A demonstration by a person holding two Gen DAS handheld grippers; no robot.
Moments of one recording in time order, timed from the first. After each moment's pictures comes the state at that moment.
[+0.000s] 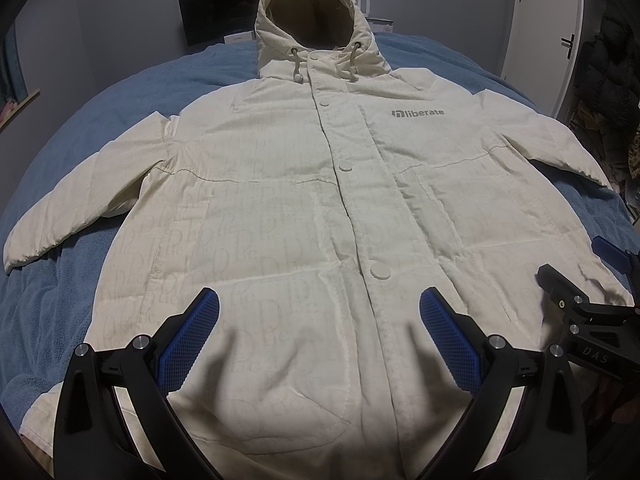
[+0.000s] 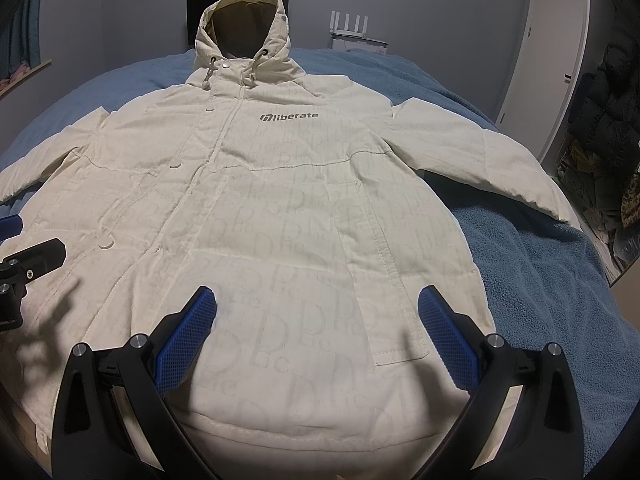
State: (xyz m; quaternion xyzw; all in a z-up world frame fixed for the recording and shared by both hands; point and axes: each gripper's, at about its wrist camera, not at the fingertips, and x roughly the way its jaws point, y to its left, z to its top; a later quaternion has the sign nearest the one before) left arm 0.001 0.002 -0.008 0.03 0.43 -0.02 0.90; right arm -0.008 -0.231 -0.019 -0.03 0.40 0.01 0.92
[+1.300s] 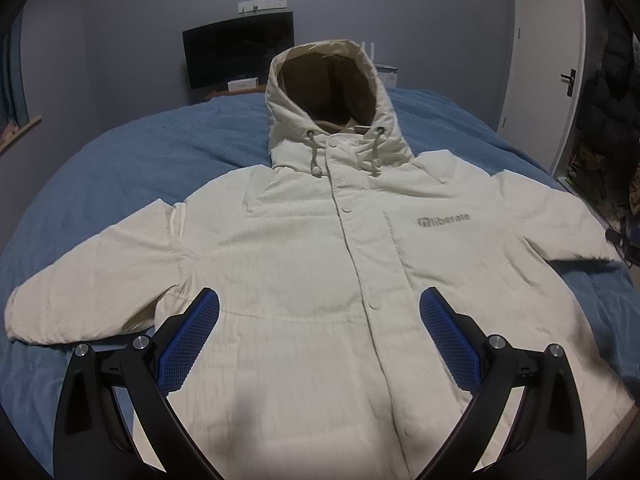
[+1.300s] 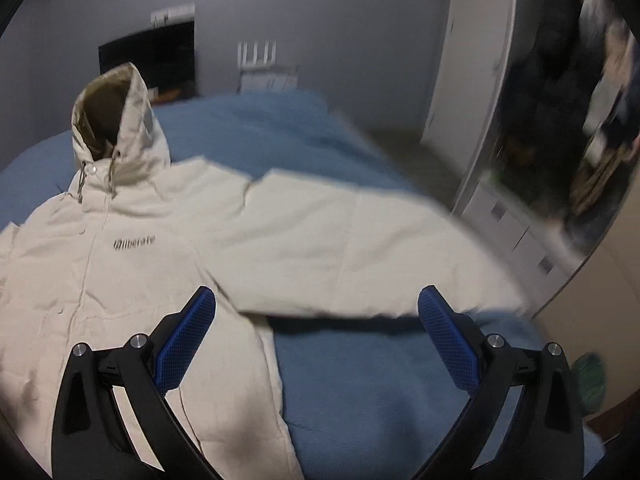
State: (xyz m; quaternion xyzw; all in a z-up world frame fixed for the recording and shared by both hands) left arm 0.095 0.033 0.051 0.02 0.36 -0.03 0.93; right arm 0.102 -0.406 0.029 0.07 0.39 -0.09 0.91
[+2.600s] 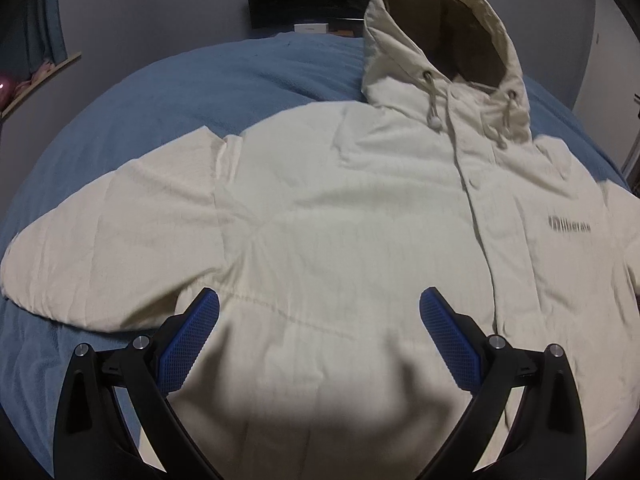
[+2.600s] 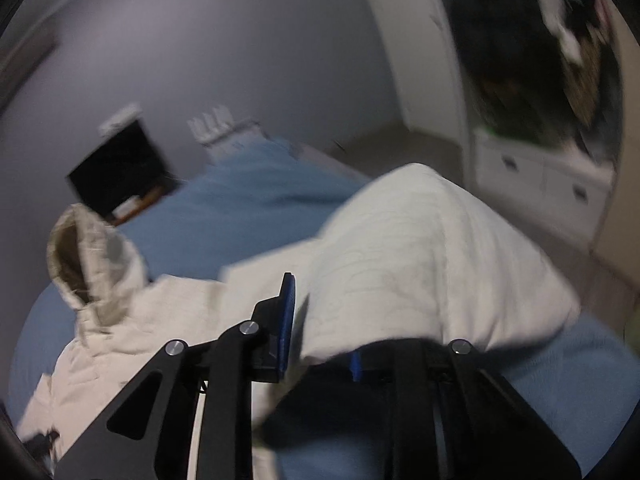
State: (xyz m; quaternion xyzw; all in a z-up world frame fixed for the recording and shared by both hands) left arm 0.177 0.109 -0.015 -0.02 0.43 0.08 0.90; right arm 0.147 -0.464 0.068 0.19 0.24 -0.10 0.95
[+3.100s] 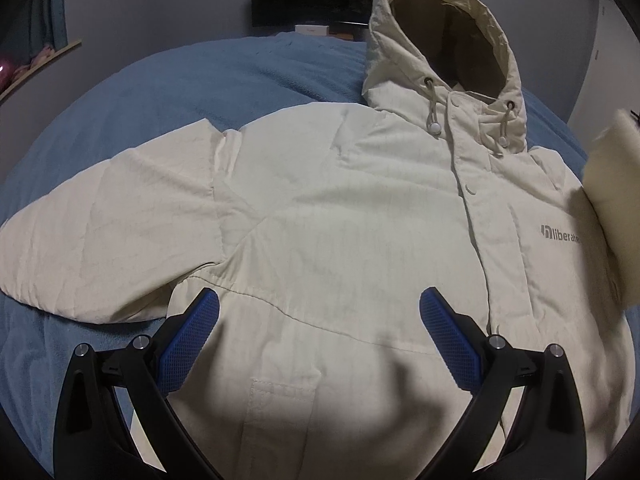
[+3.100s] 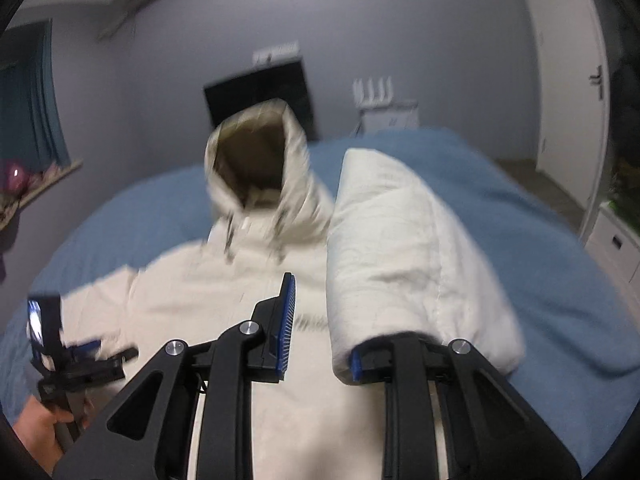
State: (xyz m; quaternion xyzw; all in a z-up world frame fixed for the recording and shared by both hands) left arm 0.170 0.116 -0.020 -0.05 0.42 0.07 0.90; right arm 0.153 -0.233 0.049 0.08 0.30 0.10 0.94
